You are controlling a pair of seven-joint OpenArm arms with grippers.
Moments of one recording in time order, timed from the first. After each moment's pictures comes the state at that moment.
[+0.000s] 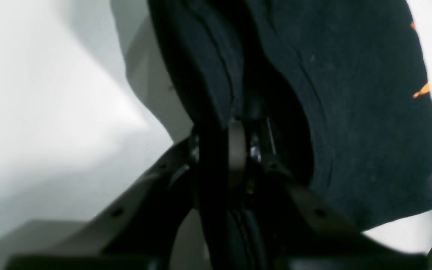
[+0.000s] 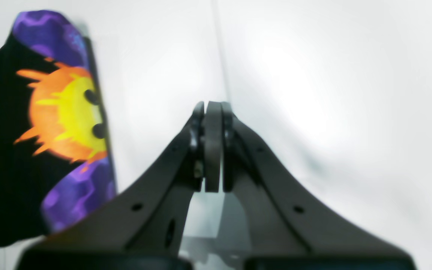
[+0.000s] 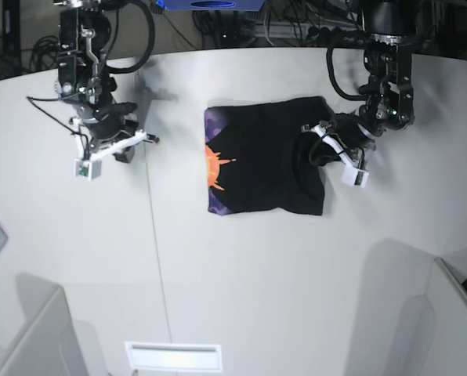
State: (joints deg) left arm 8.8 -15.4 -4.2 83.5 -35.7 -23.9 41.8; right arm -17.5 8.3 2.2 107.5 23.7 -10.2 -45.2
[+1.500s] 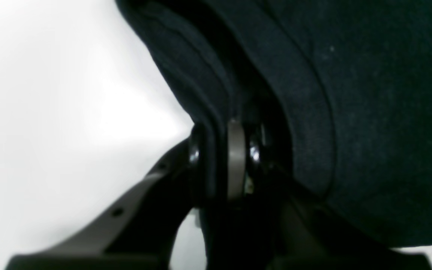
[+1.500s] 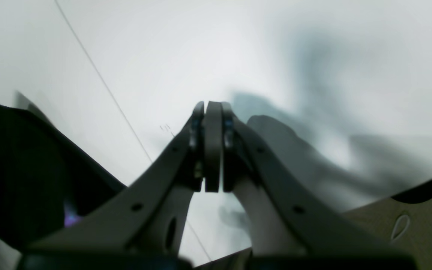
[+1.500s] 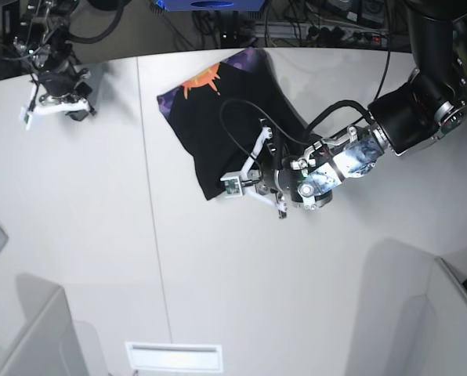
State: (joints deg) left arm -34.3 -27.2 66.7 84.2 -33.9 -23.9 52.5; right arm -29.3 7.8 22.4 108.0 42.6 -10.4 -45.0
